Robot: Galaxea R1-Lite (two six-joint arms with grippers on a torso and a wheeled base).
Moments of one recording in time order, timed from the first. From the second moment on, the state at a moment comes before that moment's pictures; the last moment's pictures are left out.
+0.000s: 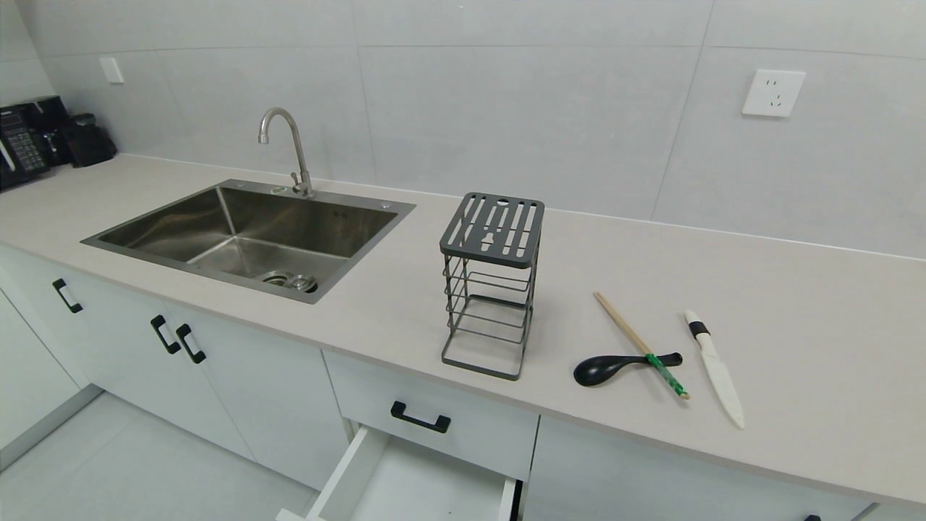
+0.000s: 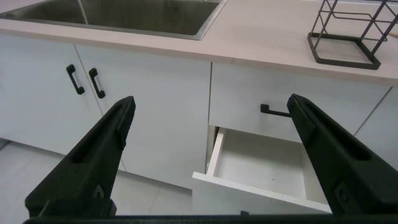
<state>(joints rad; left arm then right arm) 0.00 0.00 0.00 0.00 -0.07 0.00 0.00 0.39 -0.41 0.07 0.28 -0.01</state>
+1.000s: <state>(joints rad) 0.00 0.00 0.00 0.00 -0.07 0.00 0.51 1.42 -0.80 0.05 -0.11 0.10</state>
